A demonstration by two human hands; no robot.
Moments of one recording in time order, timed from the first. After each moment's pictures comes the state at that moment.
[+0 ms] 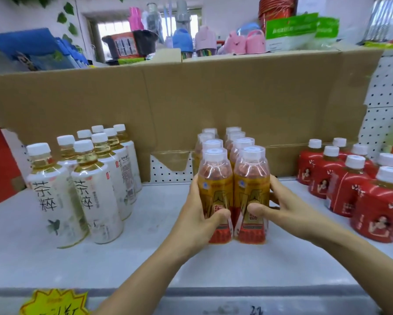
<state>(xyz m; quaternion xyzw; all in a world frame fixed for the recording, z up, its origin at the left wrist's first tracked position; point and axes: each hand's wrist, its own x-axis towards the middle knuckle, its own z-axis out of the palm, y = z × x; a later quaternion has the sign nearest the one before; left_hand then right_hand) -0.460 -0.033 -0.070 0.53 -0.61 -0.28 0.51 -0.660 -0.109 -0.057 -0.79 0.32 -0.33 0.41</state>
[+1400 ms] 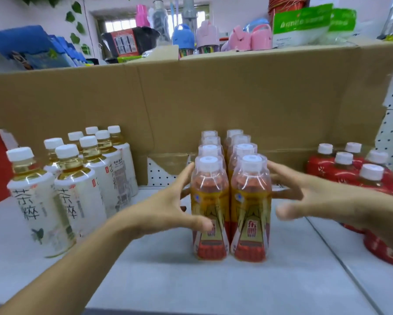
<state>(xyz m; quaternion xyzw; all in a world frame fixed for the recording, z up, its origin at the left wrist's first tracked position) -0.407 -0.051 -0.019 0.55 -0.68 -0.37 0.31 -0.697 -0.146 -0.002 -0.83 0.29 -0.14 0.45</state>
